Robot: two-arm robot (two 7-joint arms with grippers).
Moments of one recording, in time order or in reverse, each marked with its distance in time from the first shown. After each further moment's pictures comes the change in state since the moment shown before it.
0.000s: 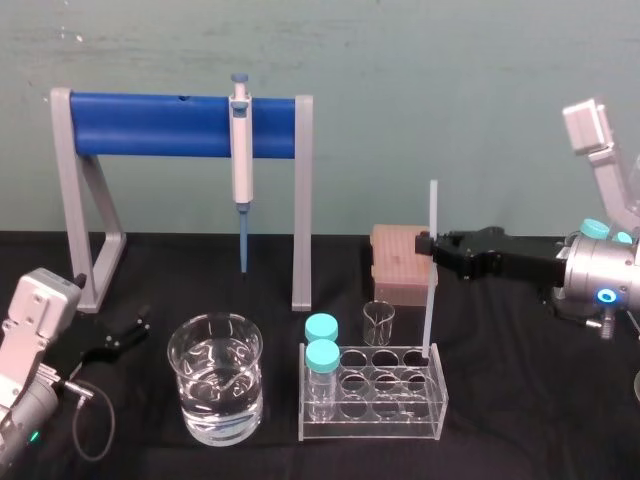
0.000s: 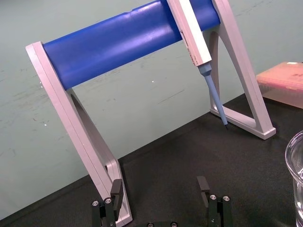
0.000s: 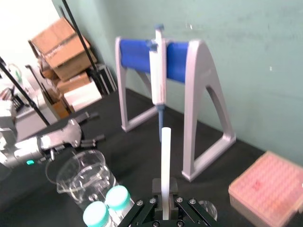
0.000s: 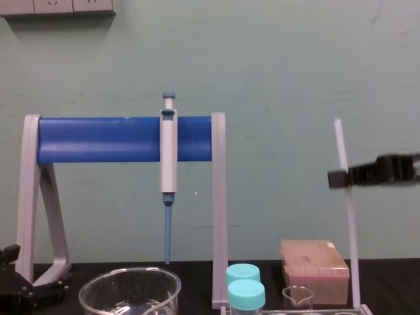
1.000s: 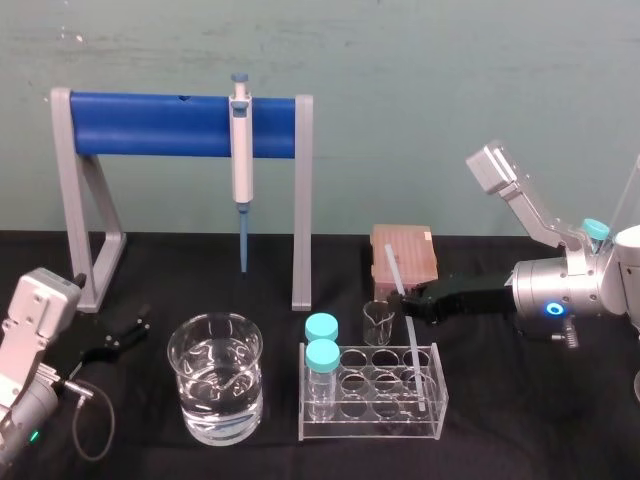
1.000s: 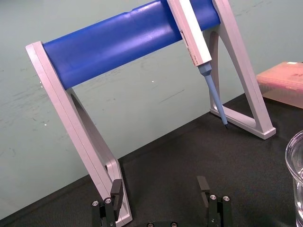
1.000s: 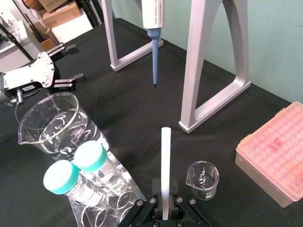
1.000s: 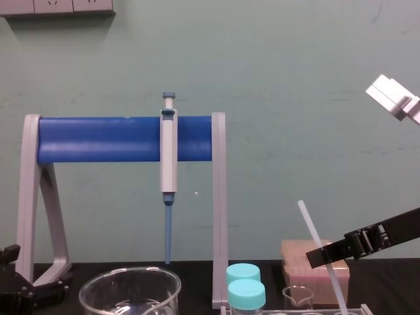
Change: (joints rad) left arm 0.000 0.000 0.000 0.000 0.000 0.000 0.000; right arm 0.170 -0.115 -0.181 0.242 -0.201 0.110 0.114
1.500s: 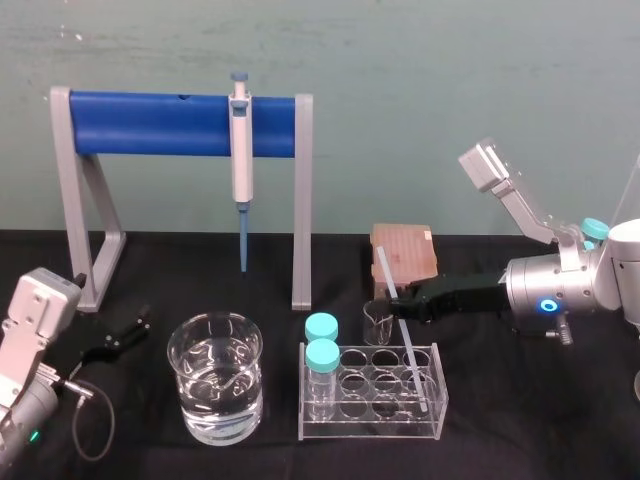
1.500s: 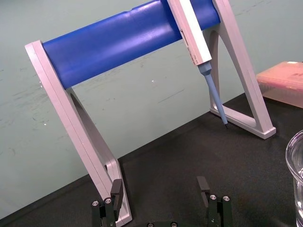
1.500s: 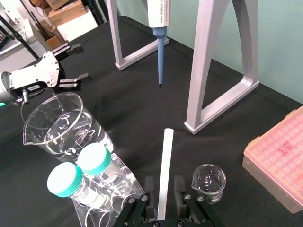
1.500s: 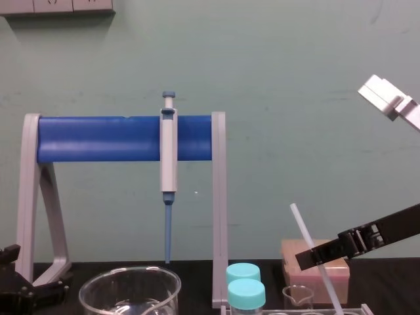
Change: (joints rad) left arm 0.000 0.000 0.000 0.000 0.000 0.000 0.000; right arm 0.021 -0.018 -0.013 0.025 -0.006 0.009 0.028
